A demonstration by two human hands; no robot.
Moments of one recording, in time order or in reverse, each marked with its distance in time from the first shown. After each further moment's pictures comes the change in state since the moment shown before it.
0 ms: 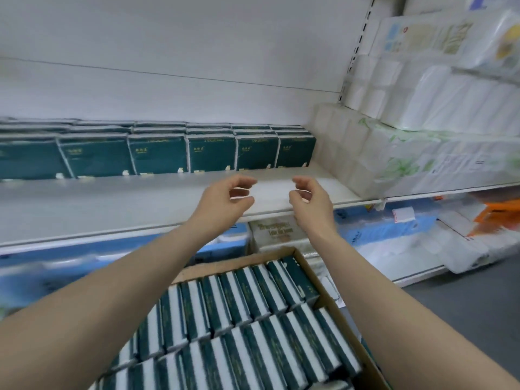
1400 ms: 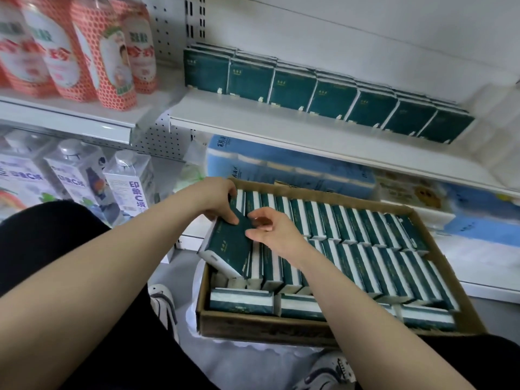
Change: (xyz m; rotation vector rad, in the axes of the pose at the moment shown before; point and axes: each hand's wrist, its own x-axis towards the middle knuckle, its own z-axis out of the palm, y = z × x) left_hand -0.250 -0.062 -0.232 0.536 -0.253 -0.694; right_hand -0.286 -0.058 0.207 -0.042 -0.939 0.093
